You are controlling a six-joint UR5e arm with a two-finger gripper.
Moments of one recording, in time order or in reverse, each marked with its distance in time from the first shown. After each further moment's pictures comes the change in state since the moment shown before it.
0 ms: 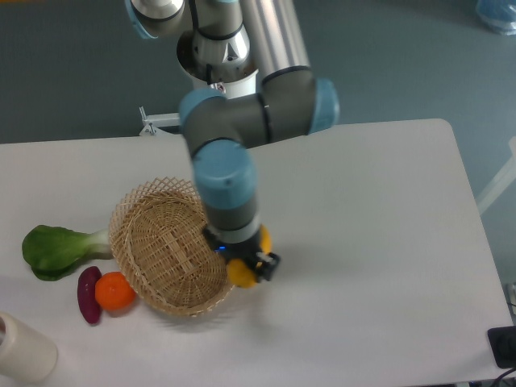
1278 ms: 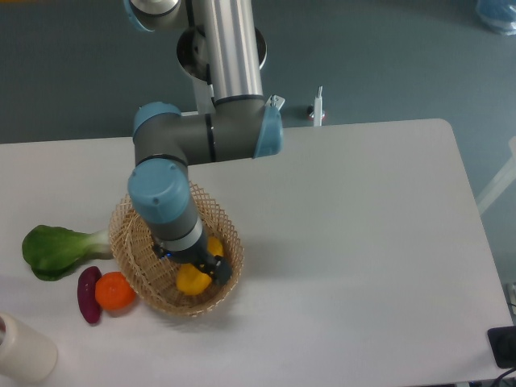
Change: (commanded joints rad) arm 0.036 -0.003 -0.012 0.055 0.017 -0.077
